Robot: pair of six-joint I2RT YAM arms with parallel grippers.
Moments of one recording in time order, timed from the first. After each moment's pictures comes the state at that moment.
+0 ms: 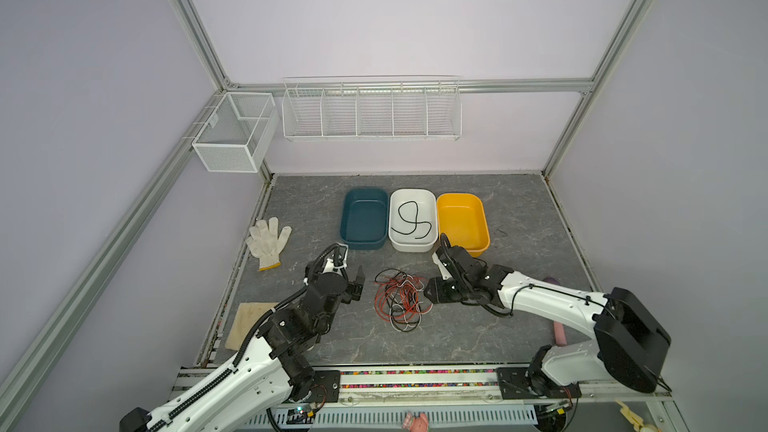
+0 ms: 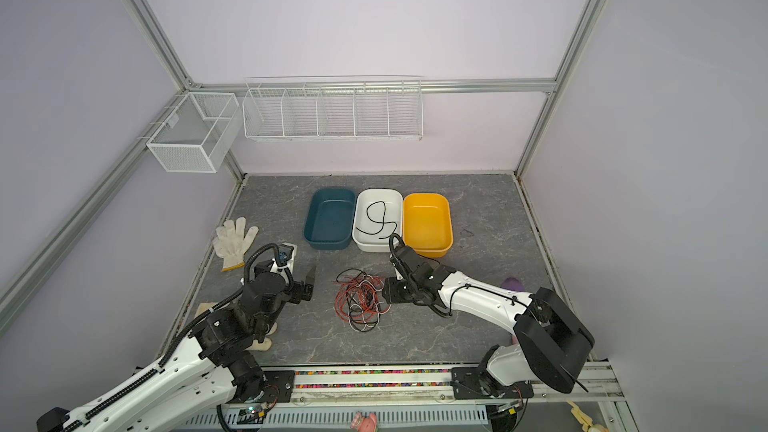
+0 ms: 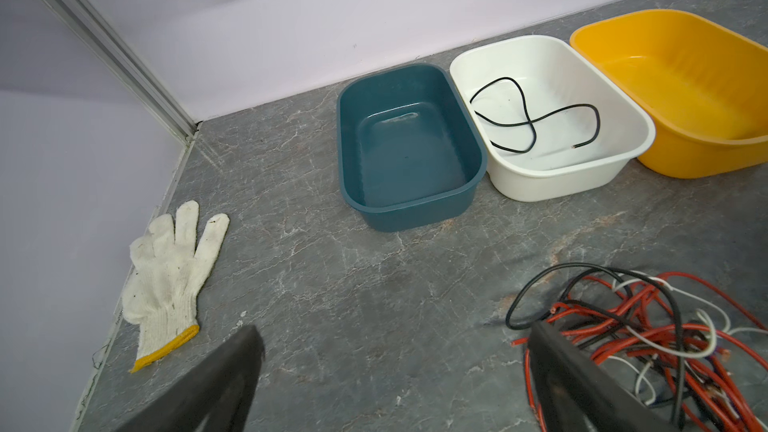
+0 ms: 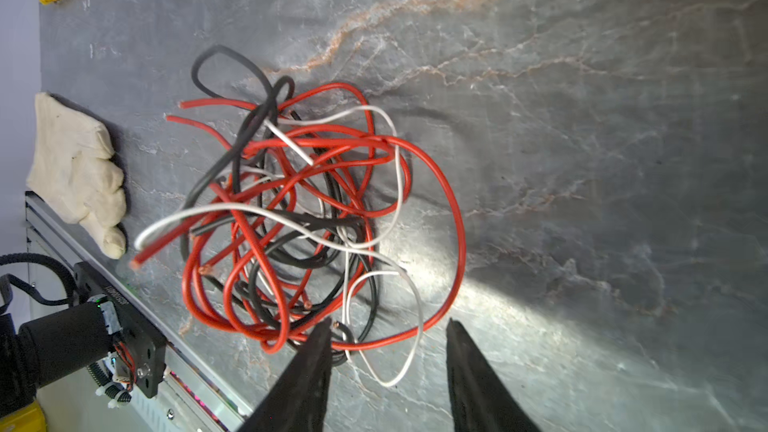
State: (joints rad) left arm -0.84 0.66 0.53 -0.38 -0.59 -0.14; right arm 0.83 1.39 0.76 -0.38 -0.15 0.69
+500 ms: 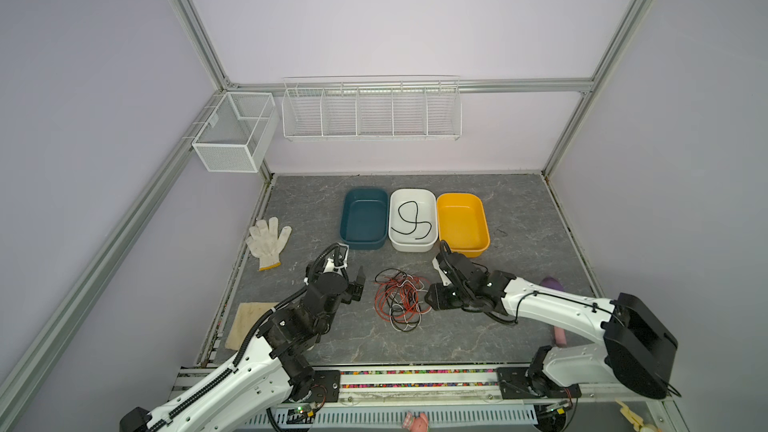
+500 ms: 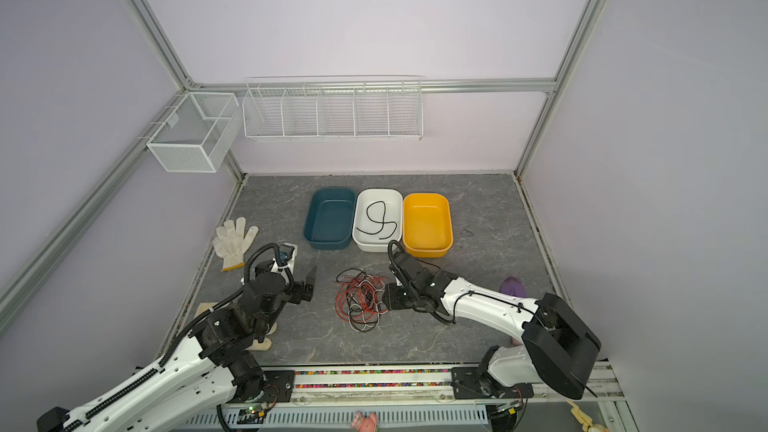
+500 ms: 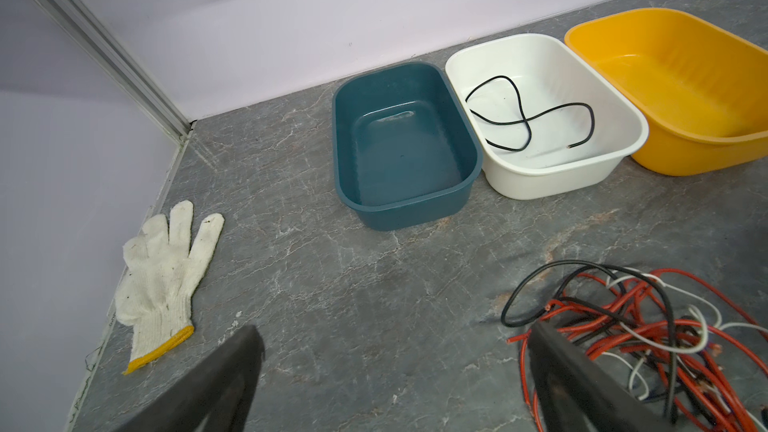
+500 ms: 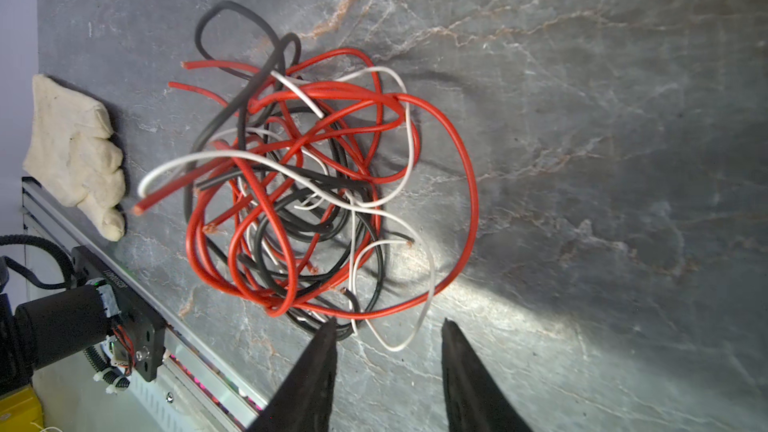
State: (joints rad) left arm -0.84 0.66 0.53 -0.38 -0.58 -0.14; right arm 0.88 1.37 0.73 -0.38 -0.13 0.72
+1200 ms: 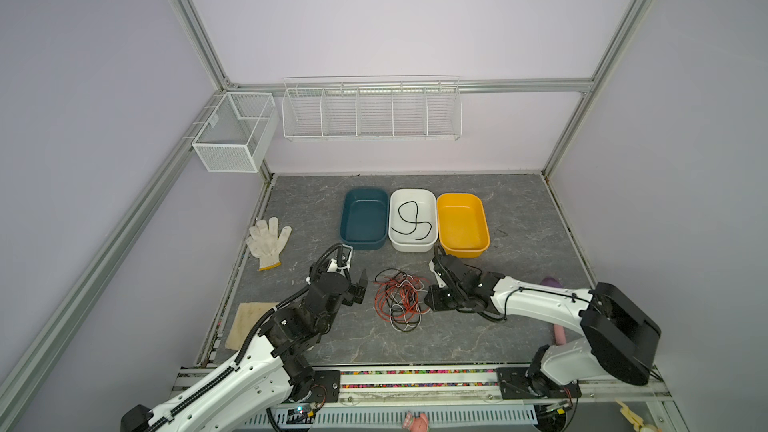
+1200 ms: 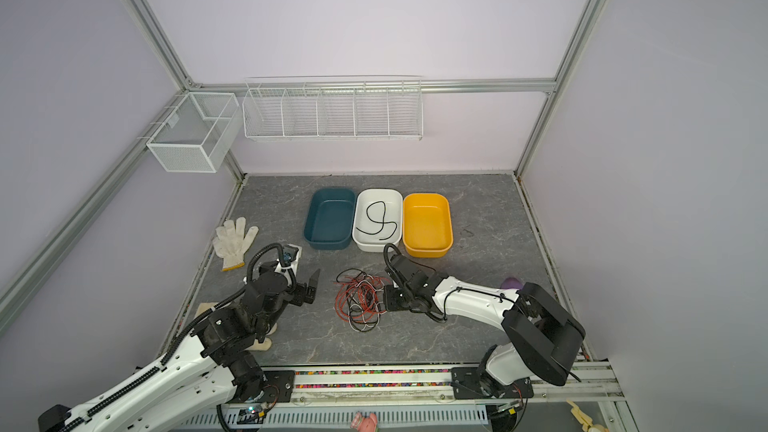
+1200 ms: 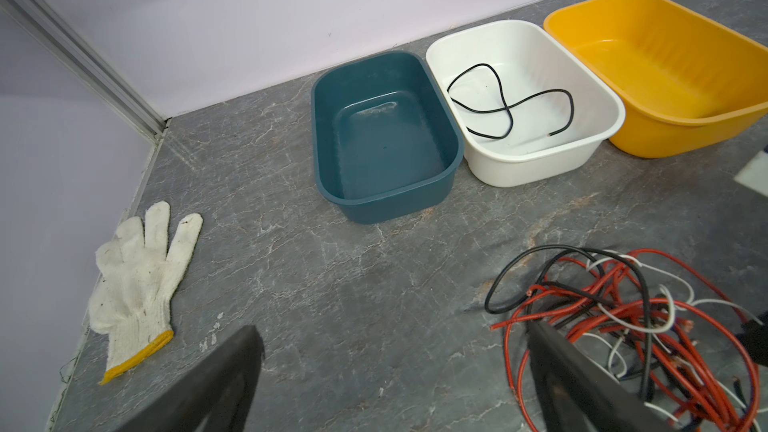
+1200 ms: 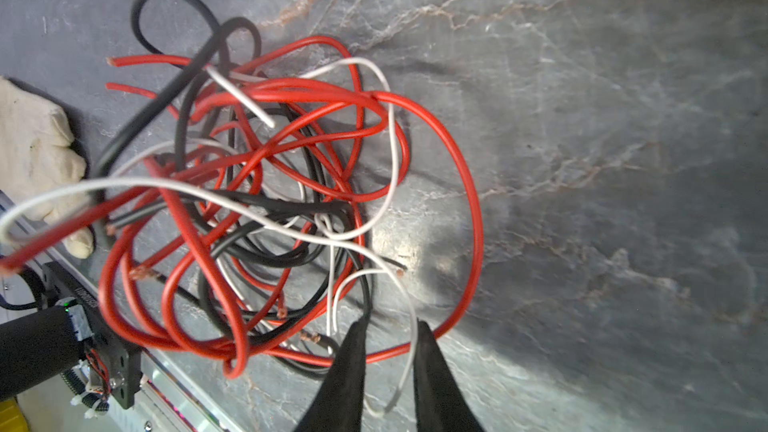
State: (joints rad) left arm -0.85 0.67 0.53 -0.39 -0.53 -0.13; right arm 0.88 1.46 0.72 -0.28 -0.14 0.74
